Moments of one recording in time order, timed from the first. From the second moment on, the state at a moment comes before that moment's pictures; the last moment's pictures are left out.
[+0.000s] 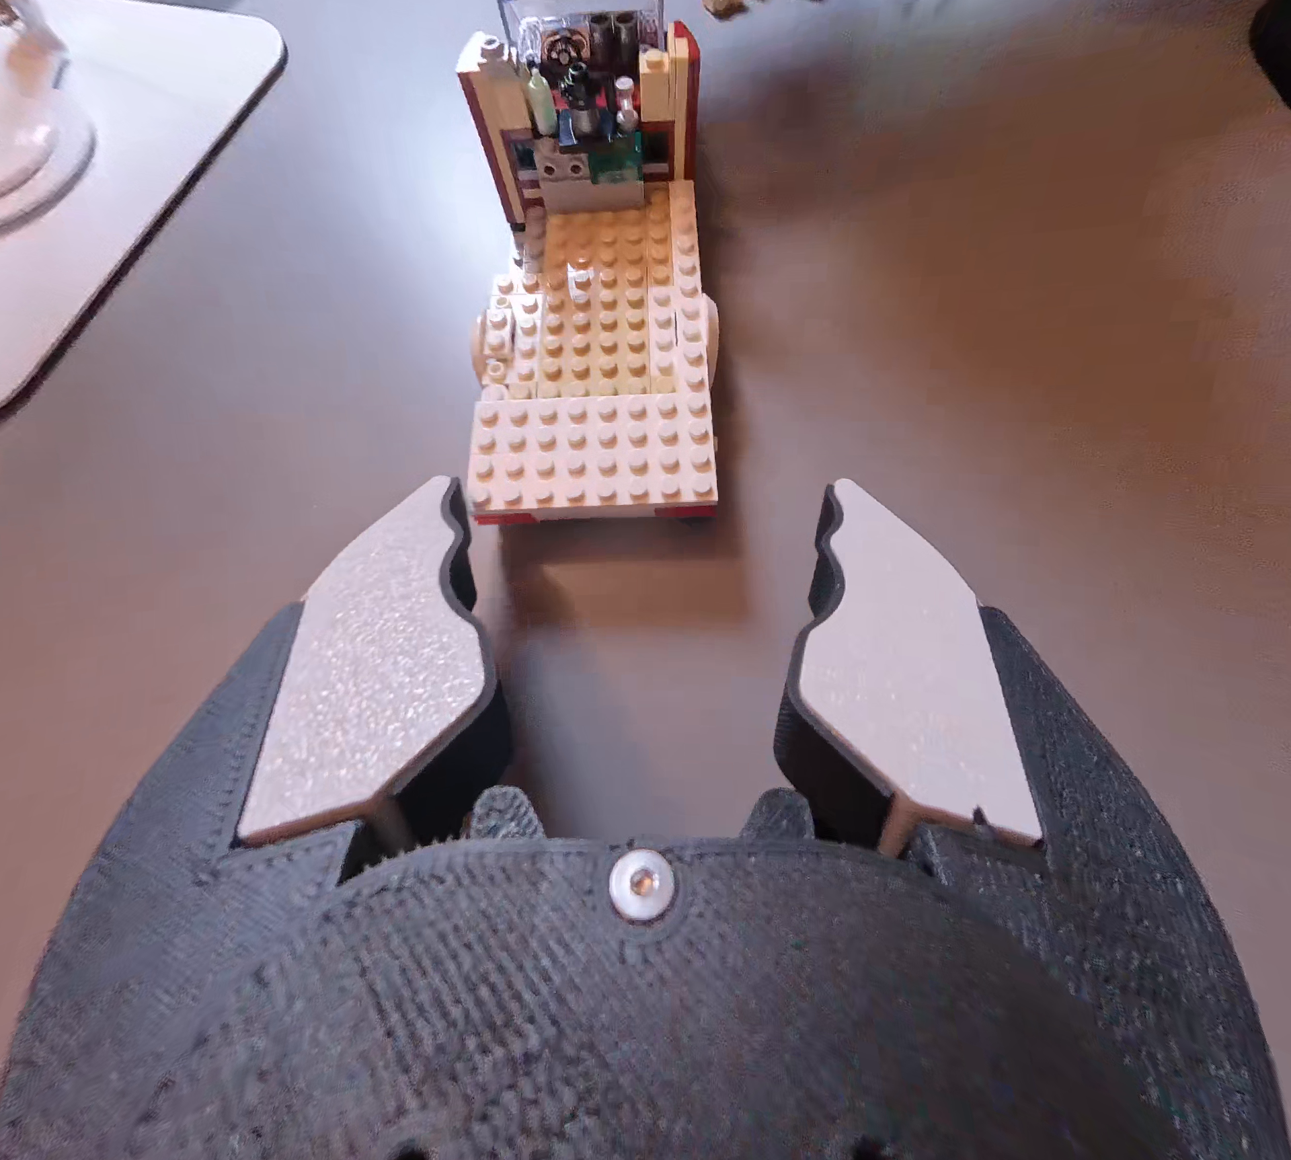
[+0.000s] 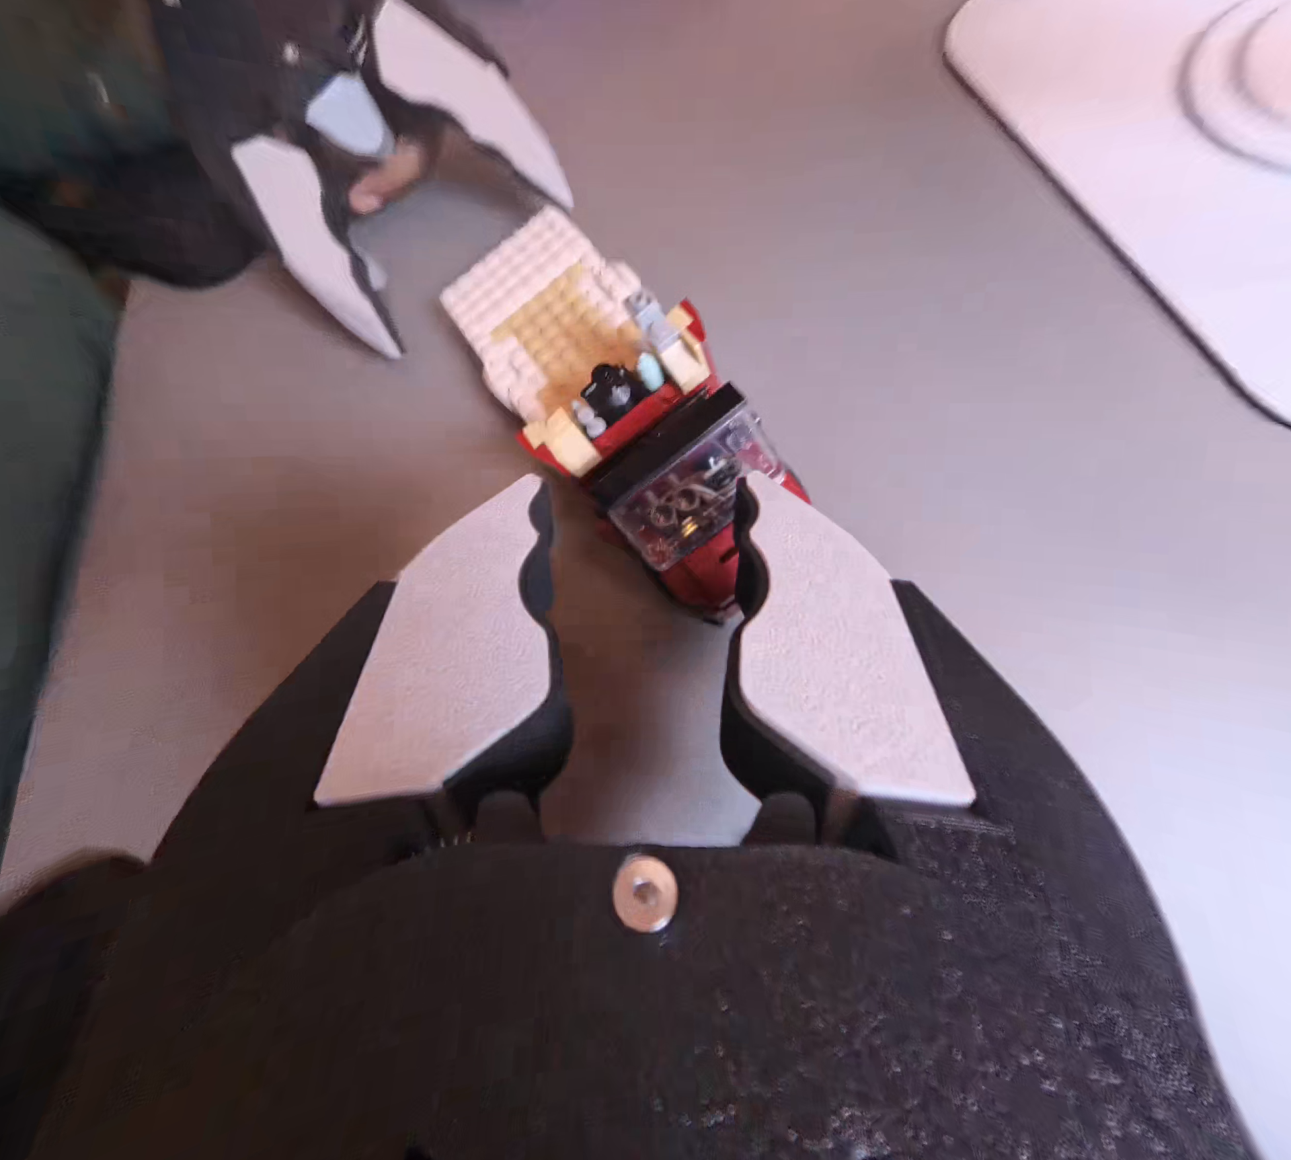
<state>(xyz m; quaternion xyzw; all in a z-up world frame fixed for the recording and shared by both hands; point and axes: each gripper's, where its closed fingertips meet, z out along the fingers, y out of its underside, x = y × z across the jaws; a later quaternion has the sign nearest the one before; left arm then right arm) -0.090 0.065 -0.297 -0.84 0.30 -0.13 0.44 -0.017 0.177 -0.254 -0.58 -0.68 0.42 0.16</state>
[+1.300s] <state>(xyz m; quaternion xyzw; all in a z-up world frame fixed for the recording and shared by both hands) -0.239 0.216 -0.169 -0.72 -0.07 -0.21 0.66 -0.033 0.373 -0.113 -0.71 -0.28 0.23 0.60</state>
